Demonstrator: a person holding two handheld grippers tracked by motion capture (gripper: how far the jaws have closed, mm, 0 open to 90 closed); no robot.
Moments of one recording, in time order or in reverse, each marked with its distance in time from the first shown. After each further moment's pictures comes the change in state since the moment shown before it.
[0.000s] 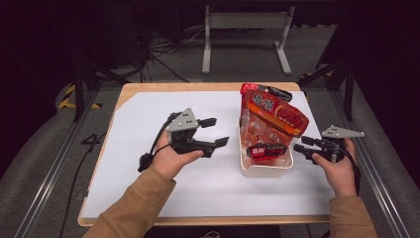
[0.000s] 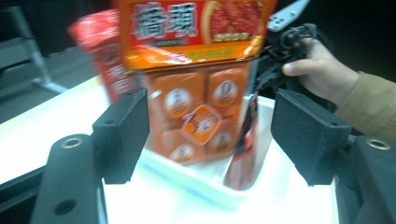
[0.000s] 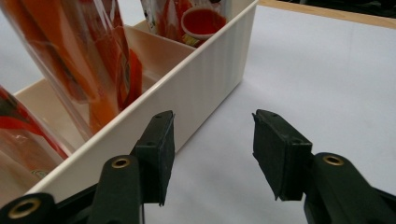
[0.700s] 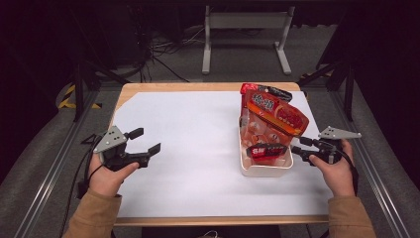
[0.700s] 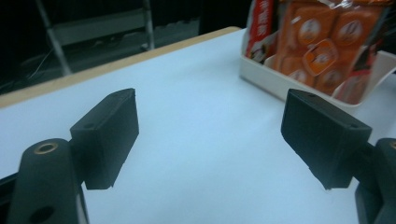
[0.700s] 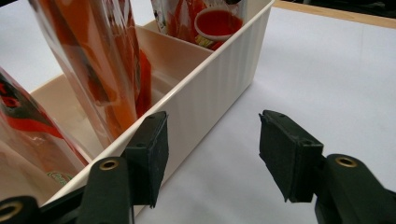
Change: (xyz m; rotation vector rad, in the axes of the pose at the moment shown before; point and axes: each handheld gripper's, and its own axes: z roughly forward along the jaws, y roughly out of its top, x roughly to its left) left arm 0.044 -0.085 -0.124 0.033 0.350 -0.109; right arm 0.010 0.002 0.002 0.001 0.004 -0.007
